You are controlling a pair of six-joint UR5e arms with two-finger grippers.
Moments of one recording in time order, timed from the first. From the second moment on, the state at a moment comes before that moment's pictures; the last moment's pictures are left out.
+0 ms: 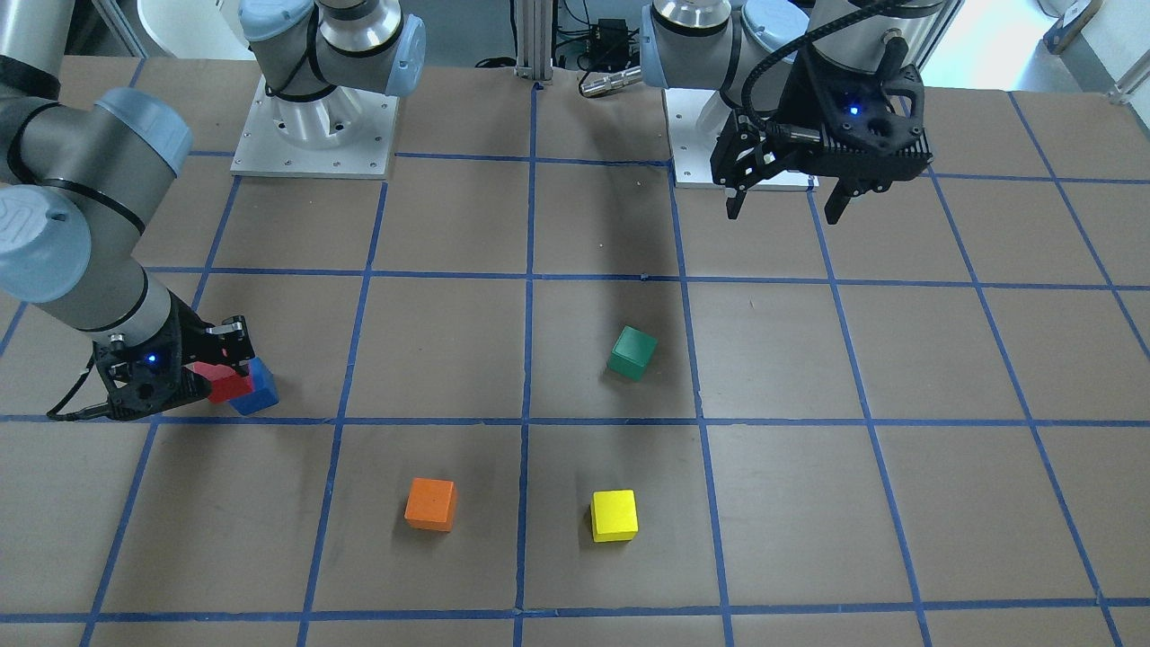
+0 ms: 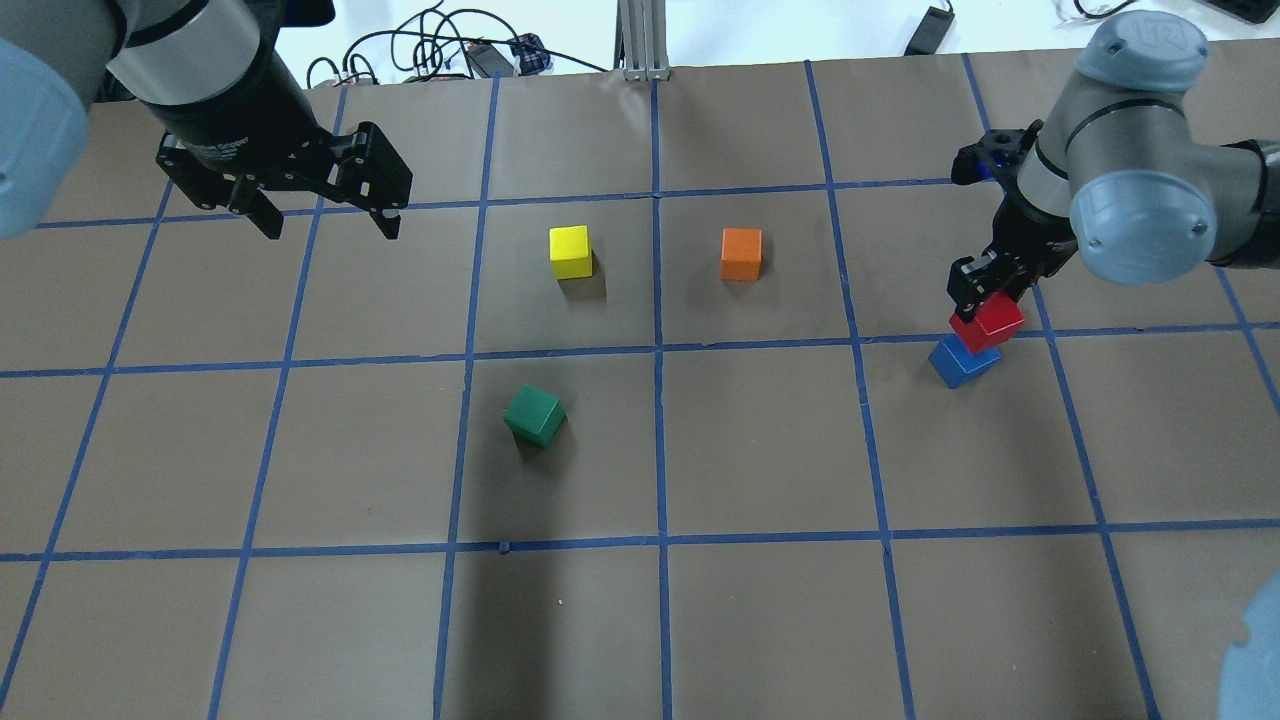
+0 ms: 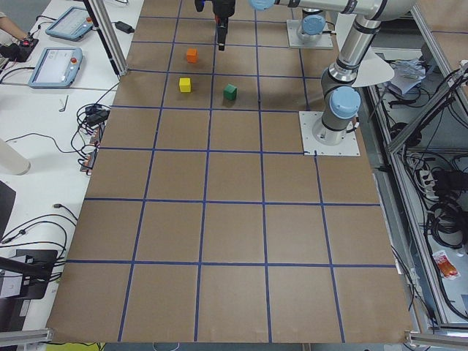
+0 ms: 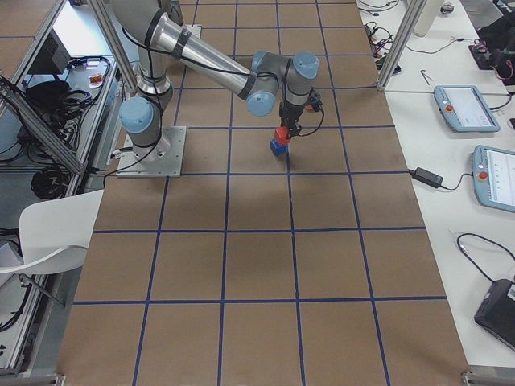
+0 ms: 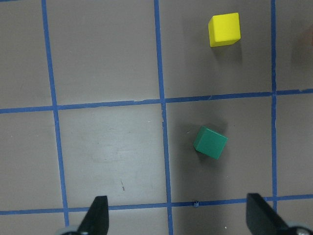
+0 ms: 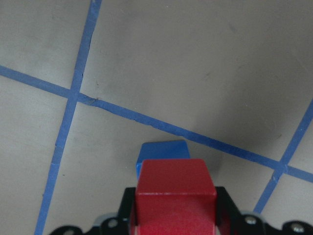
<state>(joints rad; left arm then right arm) -1.59 -1.55 -1.53 -1.59 1.59 0.02 1.35 -1.31 1.82 -1.98 -1.59 -0.57</state>
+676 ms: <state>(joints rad) -1.59 -1.54 -1.53 -1.59 1.59 0.02 1.35 -1.31 1.85 -1.99 -1.58 -0.57</state>
